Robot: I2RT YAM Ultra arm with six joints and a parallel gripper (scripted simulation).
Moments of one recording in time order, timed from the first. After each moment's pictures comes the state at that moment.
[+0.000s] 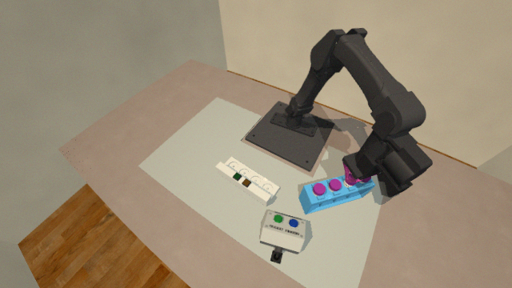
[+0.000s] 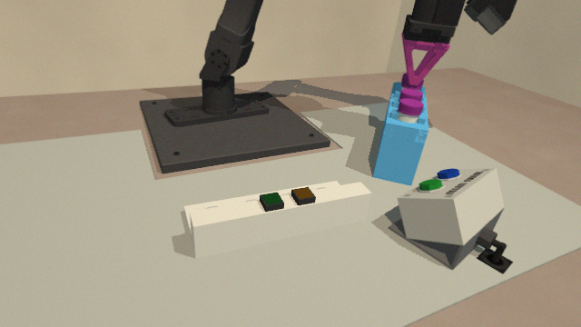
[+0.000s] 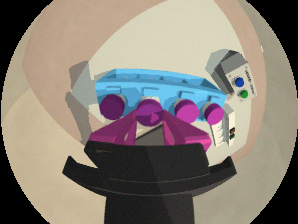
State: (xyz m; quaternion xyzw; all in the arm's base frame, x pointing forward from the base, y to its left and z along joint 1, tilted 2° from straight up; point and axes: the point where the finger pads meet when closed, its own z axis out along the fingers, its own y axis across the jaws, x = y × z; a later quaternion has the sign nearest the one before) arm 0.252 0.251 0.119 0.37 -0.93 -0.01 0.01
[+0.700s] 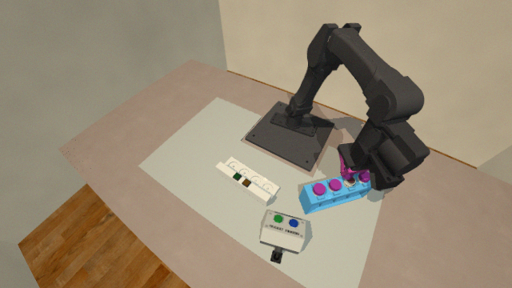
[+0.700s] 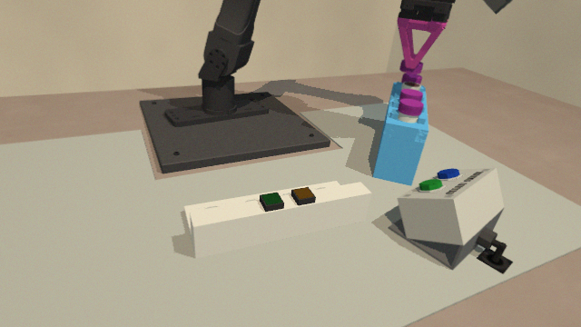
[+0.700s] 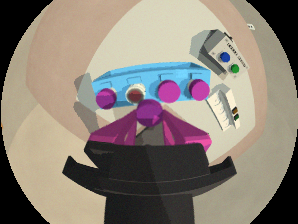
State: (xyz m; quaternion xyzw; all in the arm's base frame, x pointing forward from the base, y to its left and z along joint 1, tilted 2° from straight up) arm 0.259 0.228 0.150 0.28 -0.96 -0.01 0.01
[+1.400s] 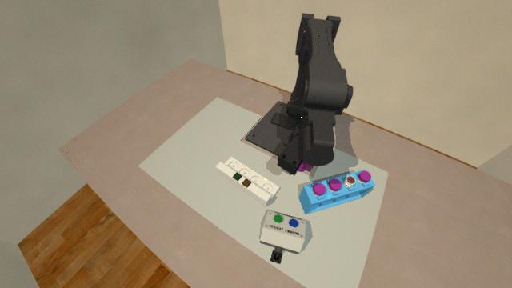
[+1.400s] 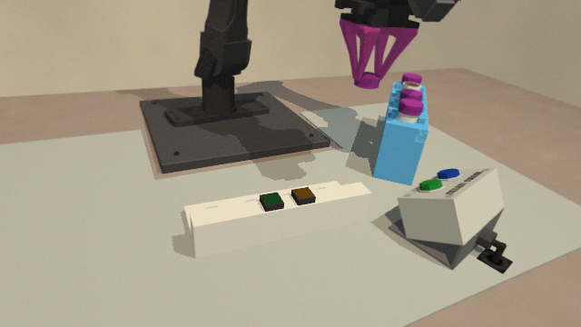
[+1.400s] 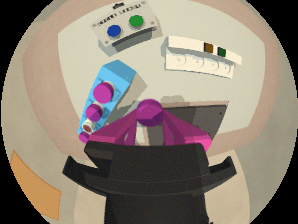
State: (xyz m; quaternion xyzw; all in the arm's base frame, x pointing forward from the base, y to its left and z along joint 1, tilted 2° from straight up) arm 0.291 0.098 0.148 -0.10 -0.99 -0.01 0.02
